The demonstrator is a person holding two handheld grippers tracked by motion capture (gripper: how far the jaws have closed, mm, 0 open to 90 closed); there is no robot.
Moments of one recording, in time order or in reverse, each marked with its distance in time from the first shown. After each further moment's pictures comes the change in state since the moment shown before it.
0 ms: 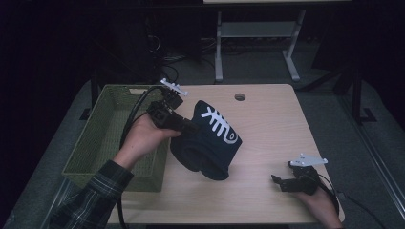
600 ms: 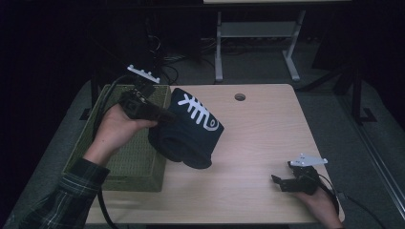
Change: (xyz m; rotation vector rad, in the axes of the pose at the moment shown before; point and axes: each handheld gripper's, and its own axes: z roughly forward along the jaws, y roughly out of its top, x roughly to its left) left arm 0.017 -0.013 -0.061 -0.063 0.068 -0.066; right arm 0.000 0.000 0.000 0.000 0.000 0.000
